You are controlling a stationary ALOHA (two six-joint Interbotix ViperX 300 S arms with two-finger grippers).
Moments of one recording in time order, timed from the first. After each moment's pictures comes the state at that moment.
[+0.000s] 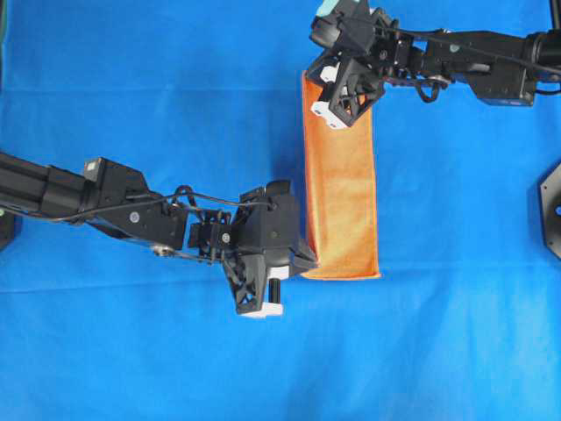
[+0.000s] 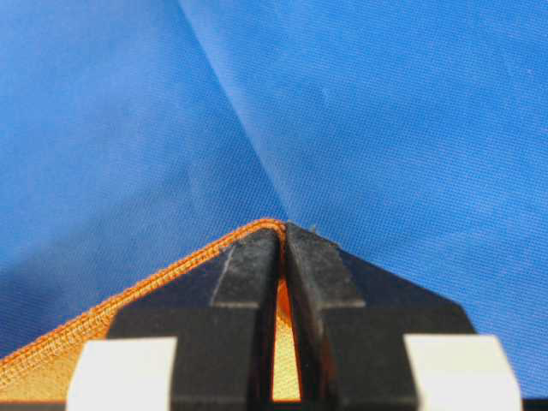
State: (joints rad) left arm -0.15 0.28 0.49 -0.03 -0.14 -0.14; right arm -0.41 0.10 0.56 -0.31 0.11 0.37
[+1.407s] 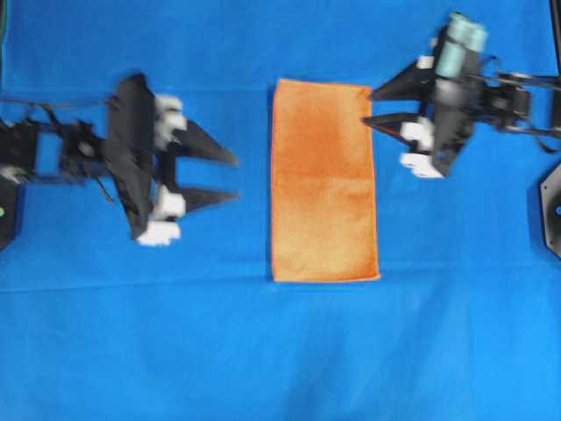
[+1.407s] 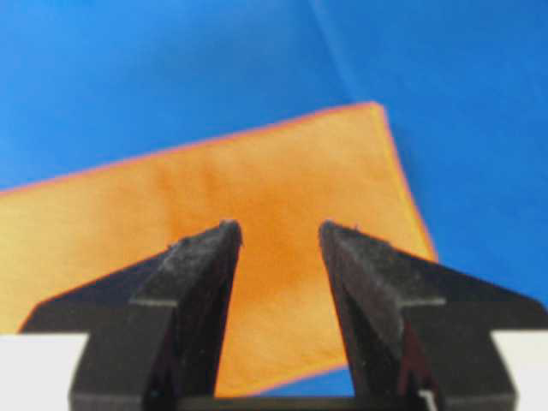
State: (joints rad) left arm 0.03 -0.33 0.86 -0.03 -0.12 -0.04; right arm -0.26 -0.43 0.94 -0.30 -0.01 0.32
